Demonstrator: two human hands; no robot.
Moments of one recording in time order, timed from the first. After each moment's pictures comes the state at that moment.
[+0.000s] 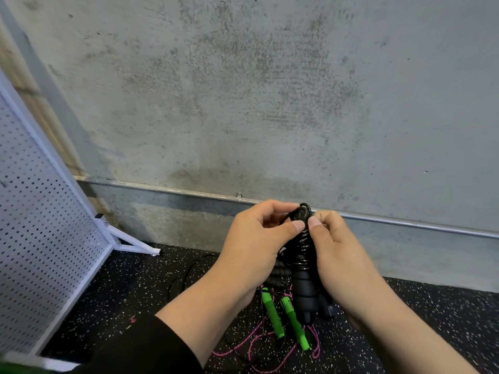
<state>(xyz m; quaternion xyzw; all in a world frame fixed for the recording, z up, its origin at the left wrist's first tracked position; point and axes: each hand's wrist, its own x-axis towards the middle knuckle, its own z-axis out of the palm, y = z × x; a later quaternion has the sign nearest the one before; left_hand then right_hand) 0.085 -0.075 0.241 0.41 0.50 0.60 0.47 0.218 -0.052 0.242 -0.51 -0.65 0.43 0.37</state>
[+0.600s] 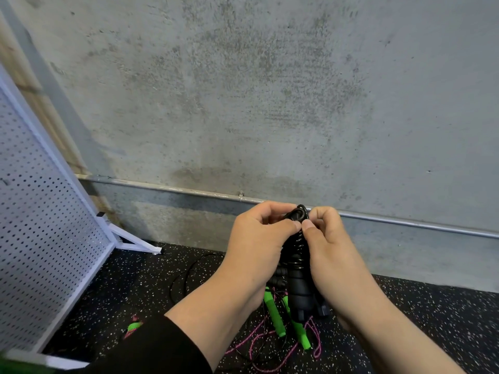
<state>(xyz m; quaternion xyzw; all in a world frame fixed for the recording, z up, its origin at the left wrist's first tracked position) 0.093 -0.078 0.248 0.31 0.51 0.62 0.51 0.204 -0.055 0.236 -0.49 -0.63 0.44 0.40</state>
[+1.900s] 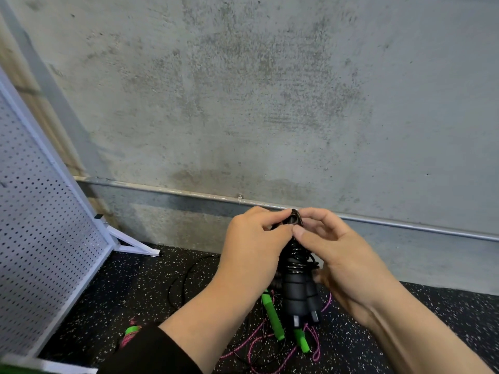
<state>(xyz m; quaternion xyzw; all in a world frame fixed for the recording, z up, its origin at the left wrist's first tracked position) 0.081 -0.075 0.238 0.44 0.58 0.58 0.36 0.217 -0.049 0.242 -0.42 -0.48 0.65 0.40</state>
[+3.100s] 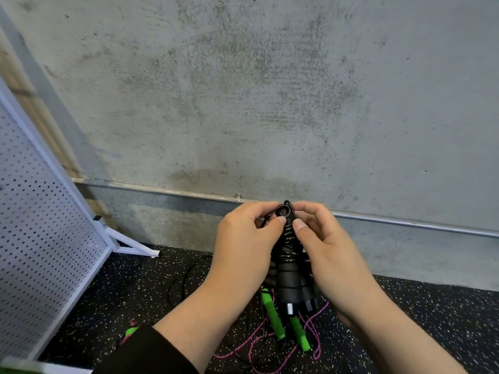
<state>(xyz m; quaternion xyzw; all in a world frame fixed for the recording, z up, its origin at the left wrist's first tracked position) 0.073 -0.073 0.237 0.48 0.63 0.55 0.28 0.208 -0.049 0.237 -0.42 -0.61 0.53 0.41</state>
